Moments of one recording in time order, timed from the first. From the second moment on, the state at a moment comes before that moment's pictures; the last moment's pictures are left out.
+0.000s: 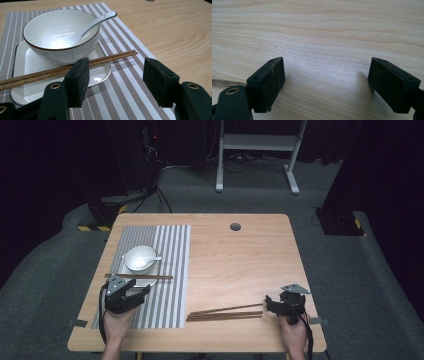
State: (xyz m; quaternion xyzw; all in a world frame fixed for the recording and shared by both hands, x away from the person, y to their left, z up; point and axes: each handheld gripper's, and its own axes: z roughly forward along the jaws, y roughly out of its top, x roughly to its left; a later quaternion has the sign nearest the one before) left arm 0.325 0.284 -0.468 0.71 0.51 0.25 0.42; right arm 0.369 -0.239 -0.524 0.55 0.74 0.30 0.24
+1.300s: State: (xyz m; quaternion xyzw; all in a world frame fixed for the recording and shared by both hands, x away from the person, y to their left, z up) left arm 0.324 0.251 -0.480 0.73 0.48 0.25 0.41; right arm 0.369 -0.239 -0.524 0.55 0.74 0.30 0.24
